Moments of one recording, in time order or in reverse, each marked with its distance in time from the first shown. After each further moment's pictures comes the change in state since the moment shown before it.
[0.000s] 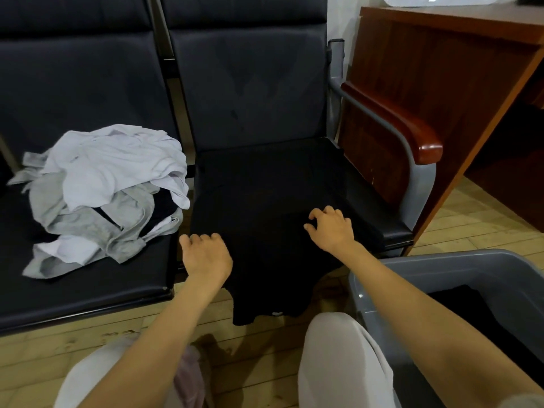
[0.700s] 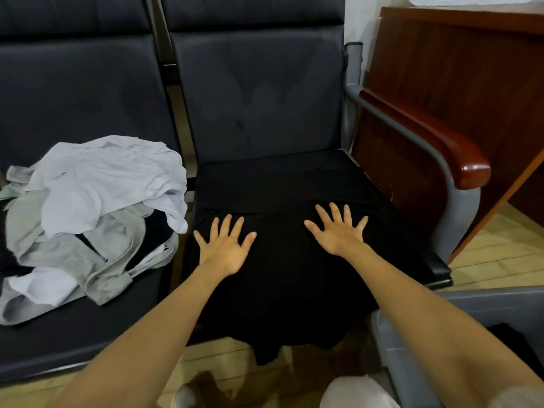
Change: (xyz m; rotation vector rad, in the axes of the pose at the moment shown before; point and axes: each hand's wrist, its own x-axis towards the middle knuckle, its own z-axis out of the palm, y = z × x) left_hand 0.125 0.021 0.034 -0.380 -0.168 0.147; right_hand 0.103 0.006 0.019 -0.116 -0.247 0.113
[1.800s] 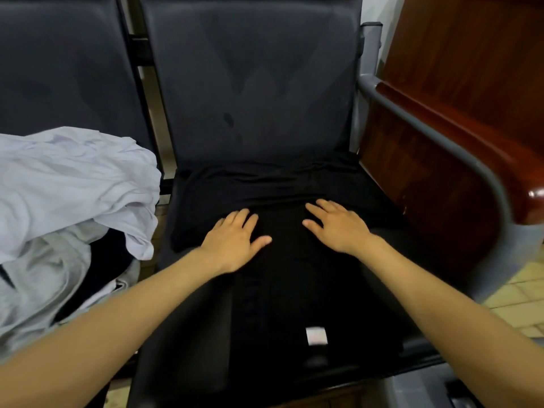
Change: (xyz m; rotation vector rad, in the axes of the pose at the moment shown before) left_hand 0.079 0.034 -0.019 0.169 -0.037 0.298; right_hand 0.082 0.003 -0.027 -0.046 0.058 -0.281
